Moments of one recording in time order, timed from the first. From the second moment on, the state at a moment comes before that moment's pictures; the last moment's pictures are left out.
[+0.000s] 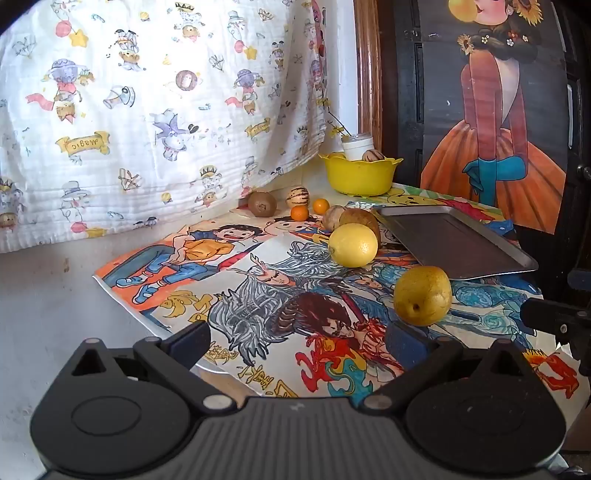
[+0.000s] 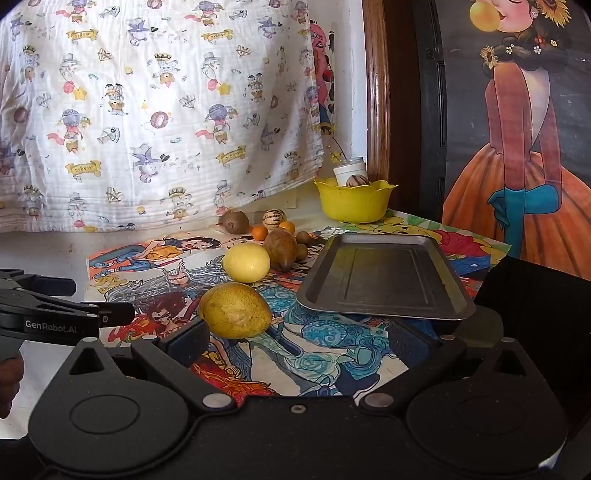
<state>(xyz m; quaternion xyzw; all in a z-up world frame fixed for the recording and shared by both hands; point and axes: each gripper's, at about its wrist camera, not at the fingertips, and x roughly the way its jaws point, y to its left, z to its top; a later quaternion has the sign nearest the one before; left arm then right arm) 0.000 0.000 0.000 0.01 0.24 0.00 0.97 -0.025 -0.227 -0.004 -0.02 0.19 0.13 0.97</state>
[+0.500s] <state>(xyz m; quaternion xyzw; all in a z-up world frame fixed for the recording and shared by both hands) 0.001 -0.002 0.003 0.02 0.24 -0.01 0.97 -0.026 -0.229 -0.007 -0.02 0.19 0.13 0.97</state>
